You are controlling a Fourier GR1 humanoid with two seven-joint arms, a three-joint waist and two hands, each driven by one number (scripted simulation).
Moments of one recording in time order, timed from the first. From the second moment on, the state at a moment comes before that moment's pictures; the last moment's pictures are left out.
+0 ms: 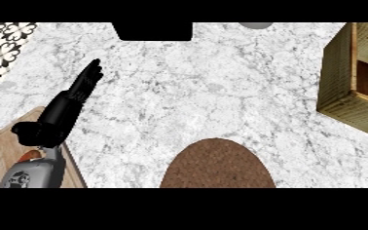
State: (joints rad) left arm -0.15 0.16 0.07 -1.63 -0.09 -0.26 0.04; right arm -0.78 -0.73 -0.68 -0.90 0.54 -0.20 0.06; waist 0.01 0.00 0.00
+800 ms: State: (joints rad) left arm -0.17 0.15 0.08 -1.57 -0.10 -0.25 -0.01; right arm -0.93 -0.87 -0.73 -0.67 0.36 -0.19 -0.03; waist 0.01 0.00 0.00
